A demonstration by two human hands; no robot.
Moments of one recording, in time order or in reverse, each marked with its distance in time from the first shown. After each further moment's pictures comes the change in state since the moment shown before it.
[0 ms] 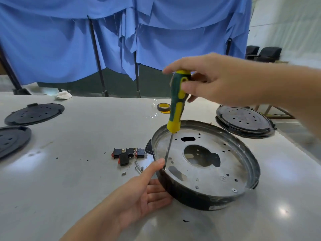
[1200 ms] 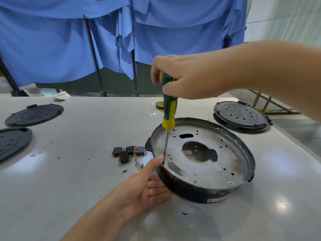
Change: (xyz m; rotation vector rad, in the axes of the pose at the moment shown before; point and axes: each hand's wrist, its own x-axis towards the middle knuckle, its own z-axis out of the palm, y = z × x) left_hand -0.001 0.000 0.000 0.040 -0.023 0.000; right_hand 0.023 -0.030 0.001 -0.317 -0.117 0.044
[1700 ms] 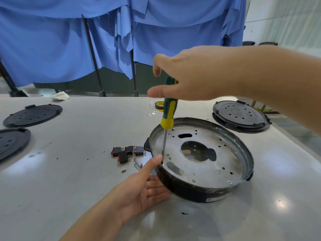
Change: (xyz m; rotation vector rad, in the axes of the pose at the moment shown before) left_hand 0.003 -0.001 0.000 0.002 0.010 -0.001; right_hand -0.003 0.003 0.004 -0.258 0.108 0.020
